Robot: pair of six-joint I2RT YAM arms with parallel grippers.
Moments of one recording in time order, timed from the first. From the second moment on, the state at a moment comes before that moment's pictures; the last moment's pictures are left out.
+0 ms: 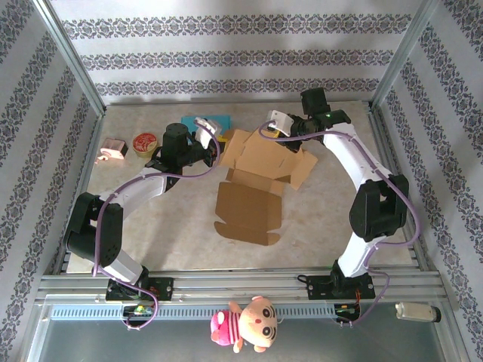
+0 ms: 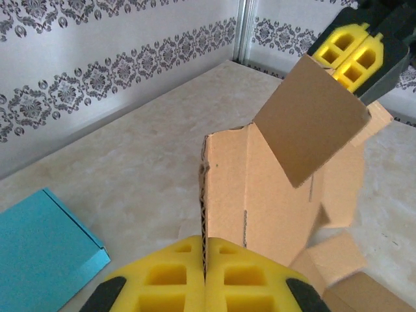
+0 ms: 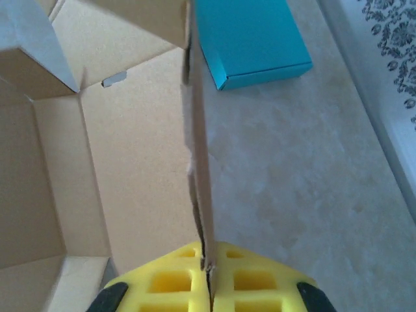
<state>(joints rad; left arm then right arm) -0.35 1.57 1.00 0.27 0.46 0.11 0.23 1.76 1.60 -0.77 -0.47 -0.95</state>
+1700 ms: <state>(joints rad) -0.37 1.78 1.13 0.16 0.29 -1.02 0.67 1.73 1.03 0.35 0.49 -1.23</state>
